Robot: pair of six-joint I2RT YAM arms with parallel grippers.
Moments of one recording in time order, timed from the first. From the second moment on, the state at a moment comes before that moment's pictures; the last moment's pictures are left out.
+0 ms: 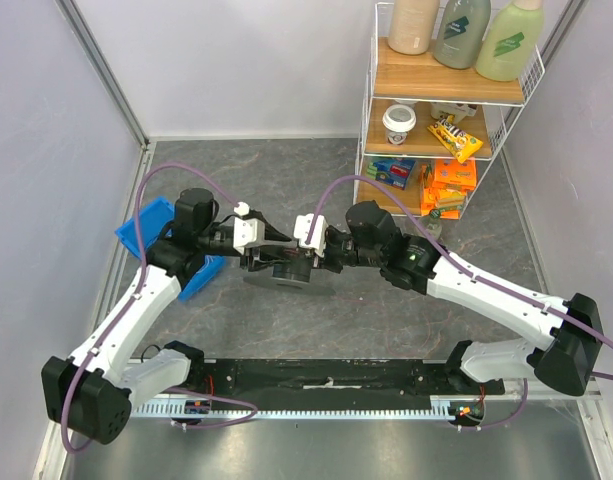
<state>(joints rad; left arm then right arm) -0.36 1.03 0.88 -0.31 1.13 0.68 0.93 1.28 1.09 -0.23 -0.30 -0.44</state>
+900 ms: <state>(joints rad) -0.34 1.03 0.89 -0.29 0.99 0.39 0.85 1.28 1.11 -0.15 -0.31 -0.35</state>
